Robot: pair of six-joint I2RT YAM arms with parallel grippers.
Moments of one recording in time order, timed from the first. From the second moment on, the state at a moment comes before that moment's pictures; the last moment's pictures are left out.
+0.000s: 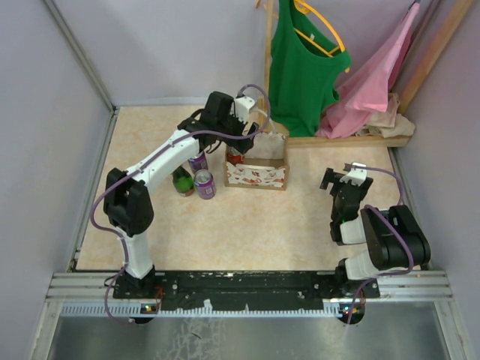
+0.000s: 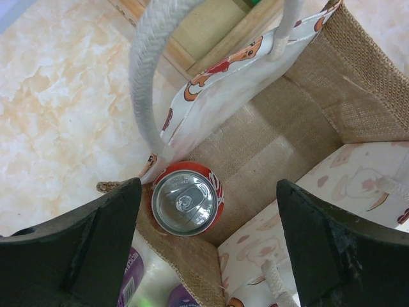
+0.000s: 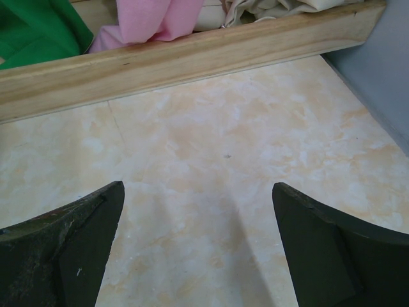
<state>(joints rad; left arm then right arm) -0.59 1.90 1.73 -0.46 0.12 0.13 0.09 1.46 0.15 1.20 0.39 0.05</state>
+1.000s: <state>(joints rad) -0.60 1.97 1.72 -0.51 0.06 0.13 0.09 1.46 0.15 1.20 0.39 0.05</state>
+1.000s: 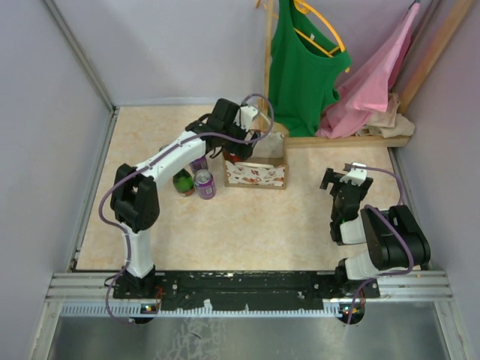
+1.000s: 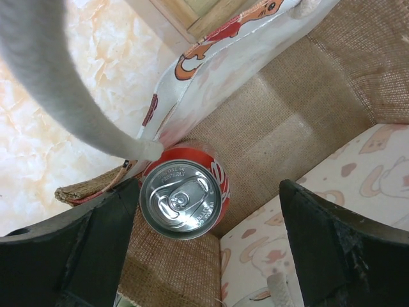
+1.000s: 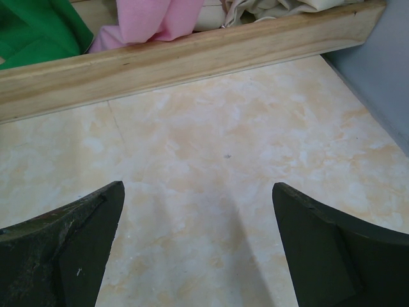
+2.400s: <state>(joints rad) -0.65 2.10 1.87 -0.64 0.03 0.16 0.09 1.46 0.15 1.20 0.39 0.05</state>
